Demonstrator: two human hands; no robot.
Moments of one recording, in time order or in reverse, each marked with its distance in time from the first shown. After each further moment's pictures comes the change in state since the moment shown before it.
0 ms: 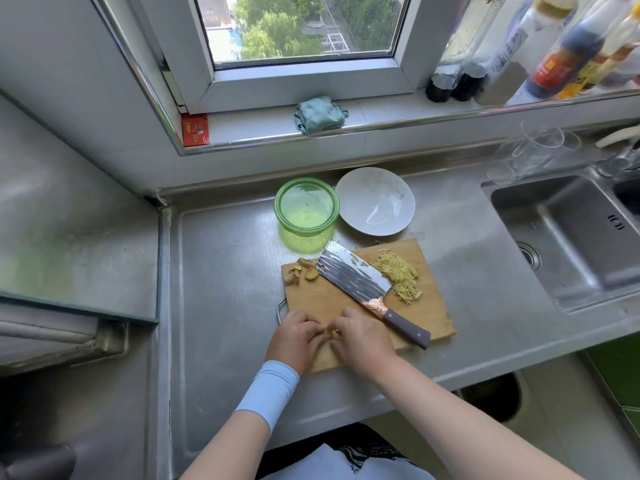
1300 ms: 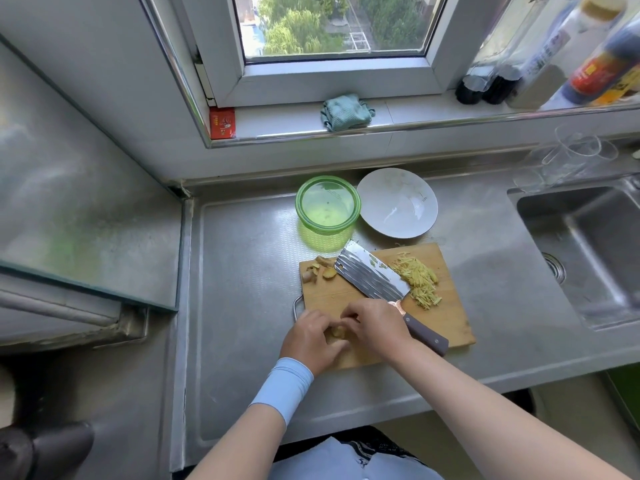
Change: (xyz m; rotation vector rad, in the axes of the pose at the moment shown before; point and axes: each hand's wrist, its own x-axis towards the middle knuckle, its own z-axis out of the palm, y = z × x) left_hand -0.004 0.007 -0.004 0.041 0.015 -0.074; right_hand 0.031 0.008 -0.012 0.099 0.050 -0.069
